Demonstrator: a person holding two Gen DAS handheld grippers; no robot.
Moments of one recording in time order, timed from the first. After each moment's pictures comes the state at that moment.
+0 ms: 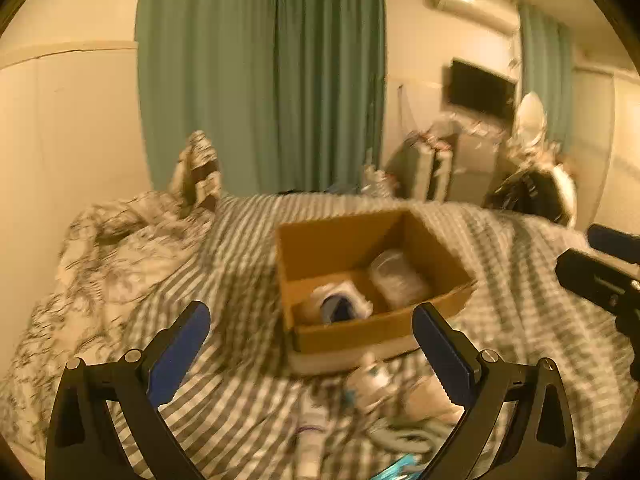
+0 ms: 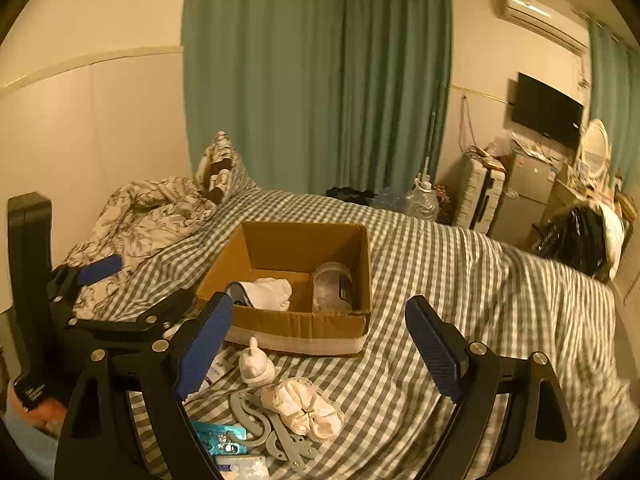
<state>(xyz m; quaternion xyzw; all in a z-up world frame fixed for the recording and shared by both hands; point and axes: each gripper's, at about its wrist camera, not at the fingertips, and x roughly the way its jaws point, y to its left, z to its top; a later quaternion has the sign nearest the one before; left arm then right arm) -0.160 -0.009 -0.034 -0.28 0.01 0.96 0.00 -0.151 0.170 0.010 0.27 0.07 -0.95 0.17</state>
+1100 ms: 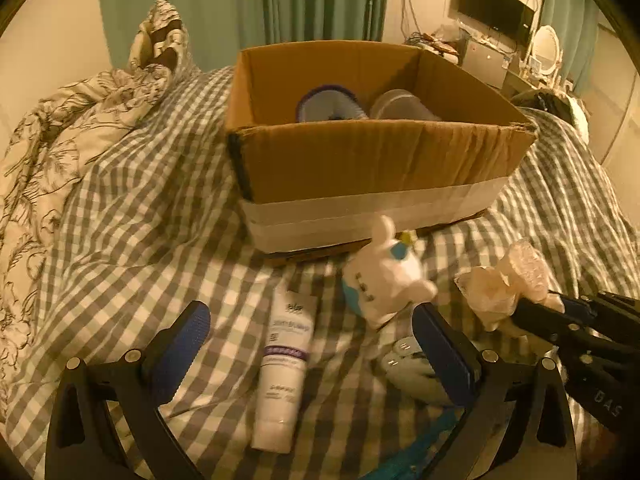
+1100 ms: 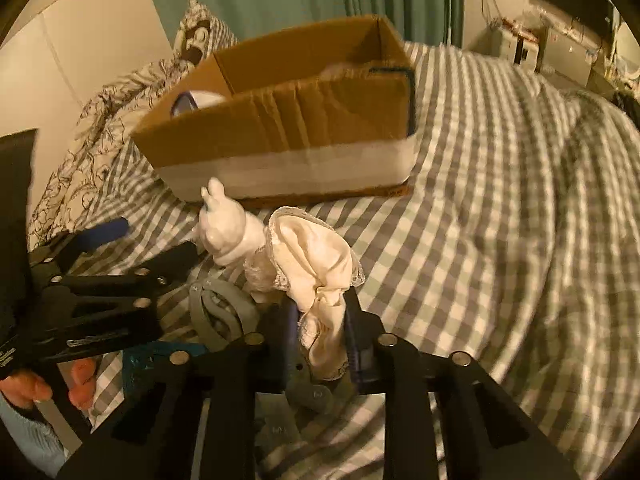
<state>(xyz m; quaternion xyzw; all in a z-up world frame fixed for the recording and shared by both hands) -0.199 0.007 -0.158 -0.45 0.00 0.89 0.03 -0.200 0.175 -0.145 0.47 0.03 -0.86 0.20</state>
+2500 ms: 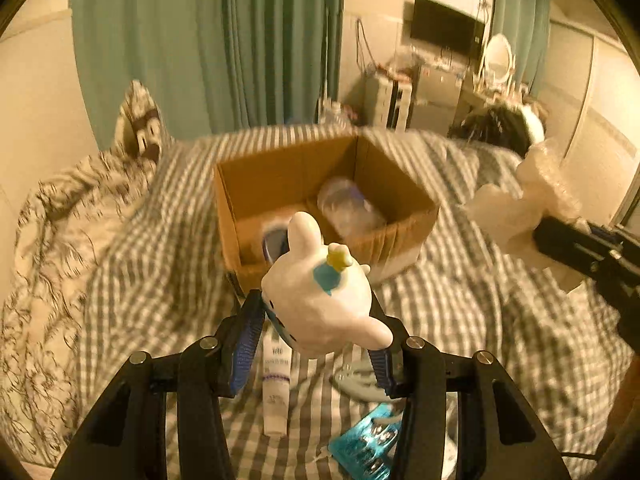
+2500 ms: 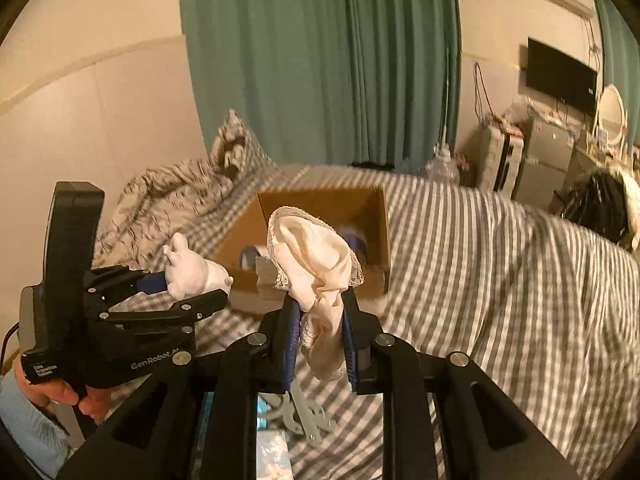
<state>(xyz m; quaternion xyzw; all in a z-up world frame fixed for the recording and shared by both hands) -0.178 0.012 -0.043 -0.38 0.02 0.92 0.09 -0.162 0.177 0.003 0.31 0.04 -0.93 0.21</state>
